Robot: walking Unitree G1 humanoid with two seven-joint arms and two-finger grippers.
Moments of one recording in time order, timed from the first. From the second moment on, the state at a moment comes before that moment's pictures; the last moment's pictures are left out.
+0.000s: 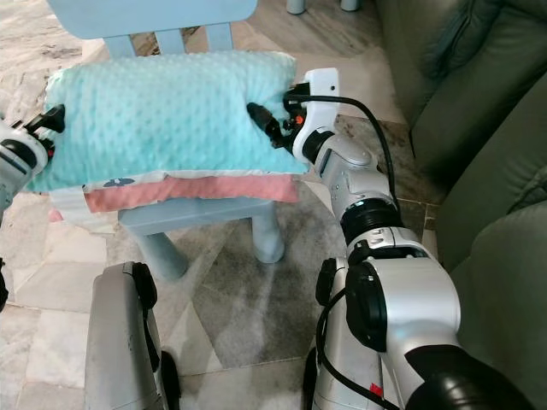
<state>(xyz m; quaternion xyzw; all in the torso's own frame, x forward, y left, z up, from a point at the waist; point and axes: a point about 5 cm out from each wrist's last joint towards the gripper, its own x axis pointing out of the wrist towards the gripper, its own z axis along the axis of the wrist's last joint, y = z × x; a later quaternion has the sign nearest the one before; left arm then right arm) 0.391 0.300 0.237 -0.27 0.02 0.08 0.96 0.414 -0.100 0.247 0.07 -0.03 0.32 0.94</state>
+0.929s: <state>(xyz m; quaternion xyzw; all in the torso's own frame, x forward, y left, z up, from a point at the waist) 0.394 0.273 0.230 -0.32 0.05 -0.07 0.94 0.397 -0.081 0.220 0.02 0.00 0.46 0.89</state>
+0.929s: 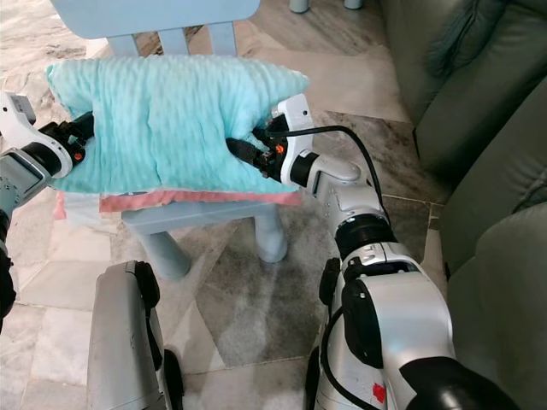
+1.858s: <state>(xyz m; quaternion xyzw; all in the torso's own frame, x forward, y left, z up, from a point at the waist) 0.390 0.284 0.224 -0.33 0.02 -0.03 0.94 0.384 -0.082 0.195 -0.03 0.02 0.49 0.87</state>
